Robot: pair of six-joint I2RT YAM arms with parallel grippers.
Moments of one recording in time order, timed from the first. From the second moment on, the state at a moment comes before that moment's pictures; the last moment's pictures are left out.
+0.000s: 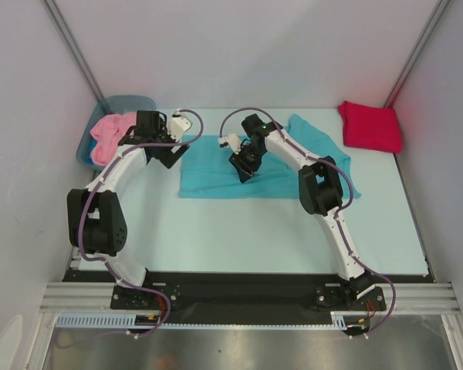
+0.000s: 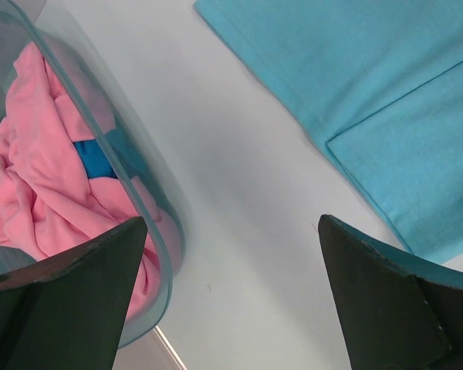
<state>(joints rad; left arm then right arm) -0.11 1.69 1.35 -0.45 0.07 0.70 0.52 2.50 2.24 -0.98 -0.45 -0.54</state>
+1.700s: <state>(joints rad) -0.15 1.74 1.38 -0.45 0.05 0.73 0.50 2.53 2.30 -0.99 -0.44 -0.55</state>
